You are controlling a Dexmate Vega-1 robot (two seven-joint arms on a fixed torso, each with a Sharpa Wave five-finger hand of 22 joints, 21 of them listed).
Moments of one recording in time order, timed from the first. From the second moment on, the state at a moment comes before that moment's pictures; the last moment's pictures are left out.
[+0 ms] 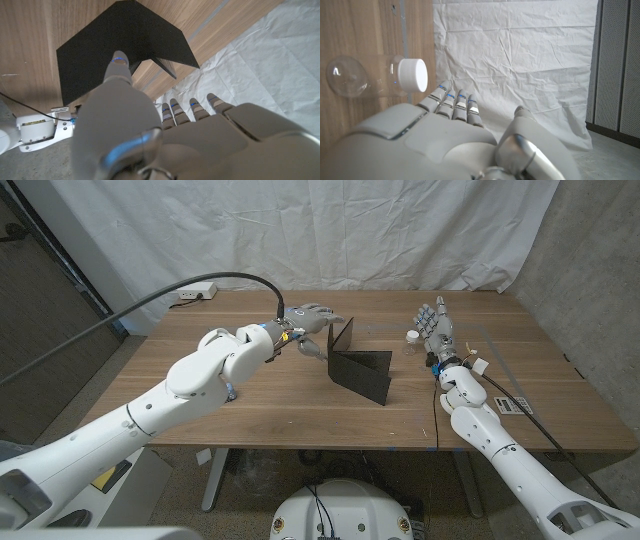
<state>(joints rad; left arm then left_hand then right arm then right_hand) 0.79 0.89 0.61 -2.26 0.89 0.28 -0.43 0.94 -0.07 0.11 -0.11 0.31 0.05 -0.17 0.21 0.19 0.08 -0.21 0.21 0.19 -0.07 -0.04 0.18 0.17 -0.09 0.04 0.20 0.18 -0.94 -0.40 -0.29 -1.40 0.79 0.36 -0.06 0.23 0.03 0.16 0.02 0.20 0.15 0.08 0.19 0.19 0.15 0.09 0.22 0.18 0.09 0.04 0.20 0.20 0.15 -0.04 0.27 0.18</state>
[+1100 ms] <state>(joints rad) 0.75 0.81 0.66 -2.19 1.08 0.22 -0.52 0.96 -0.07 0.09 -0.10 0.31 0.15 -0.21 0.23 0.19 0.17 -0.21 0.22 0.19 -0.03 -0.03 0.19 0.17 -0.09 0.04 0.20 0.18 -0.92 -0.39 -0.29 -1.37 0.81 0.35 -0.04 0.23 0.03 0.15 0.02 0.20 0.15 0.08 0.19 0.19 0.15 0.10 0.22 0.18 0.09 0.04 0.20 0.20 0.15 -0.04 0.27 0.18</state>
